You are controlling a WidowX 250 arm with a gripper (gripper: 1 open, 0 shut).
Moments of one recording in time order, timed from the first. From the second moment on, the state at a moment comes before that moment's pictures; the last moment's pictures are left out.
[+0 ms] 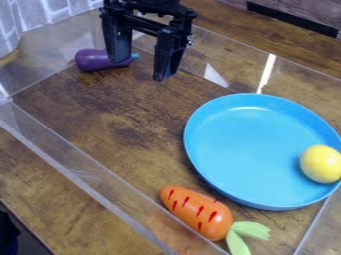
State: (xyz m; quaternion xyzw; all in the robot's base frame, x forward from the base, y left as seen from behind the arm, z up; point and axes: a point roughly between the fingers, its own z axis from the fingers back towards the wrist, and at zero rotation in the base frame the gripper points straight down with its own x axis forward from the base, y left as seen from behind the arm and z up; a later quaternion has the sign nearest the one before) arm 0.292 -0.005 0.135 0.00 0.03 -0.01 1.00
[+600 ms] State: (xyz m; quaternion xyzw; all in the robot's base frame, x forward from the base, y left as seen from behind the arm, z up) arm 0.285 -0.031 0.104 -0.01 0.06 -0.03 1.00
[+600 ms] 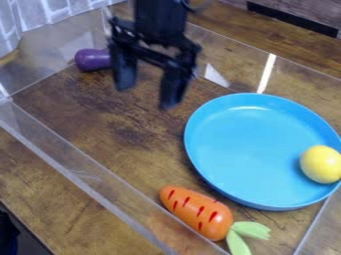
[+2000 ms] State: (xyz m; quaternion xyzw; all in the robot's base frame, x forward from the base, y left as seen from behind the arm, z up) arm 0.374 -0.181 0.079 0.01 0.02 -0.33 0.94
